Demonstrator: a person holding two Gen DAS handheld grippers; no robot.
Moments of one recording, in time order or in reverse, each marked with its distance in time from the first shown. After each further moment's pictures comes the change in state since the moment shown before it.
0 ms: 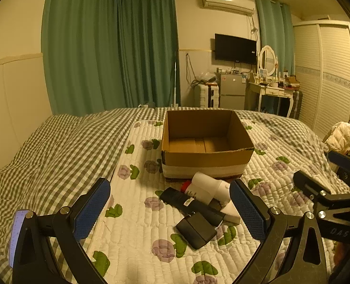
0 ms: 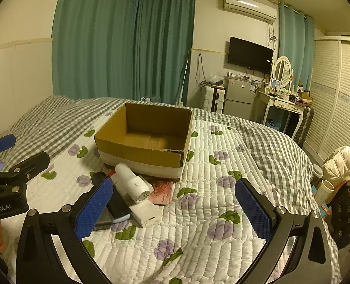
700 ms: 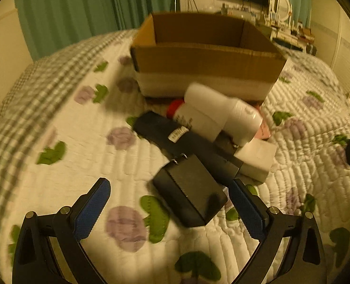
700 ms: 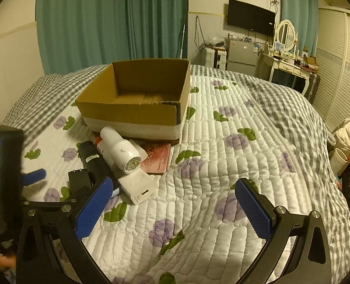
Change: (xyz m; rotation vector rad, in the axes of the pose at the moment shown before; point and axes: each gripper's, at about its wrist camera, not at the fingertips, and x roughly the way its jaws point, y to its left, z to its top) left arm 0.131 -0.037 -0.068 0.004 0.422 0.012; right arm 0.068 -0.015 -0.032 0.075 0.223 0.039
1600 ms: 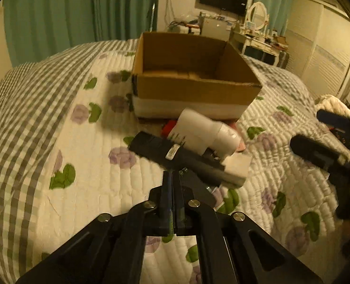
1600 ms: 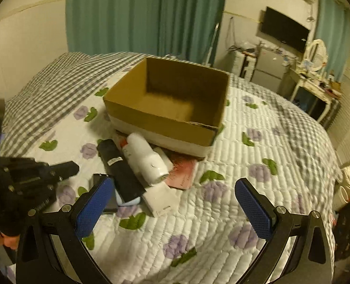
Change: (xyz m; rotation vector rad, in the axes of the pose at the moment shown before) left arm -0.034 0.038 0.020 0.025 -0.025 -0.197; right arm 0.009 0.041 0.047 -0.198 0.069 0.093
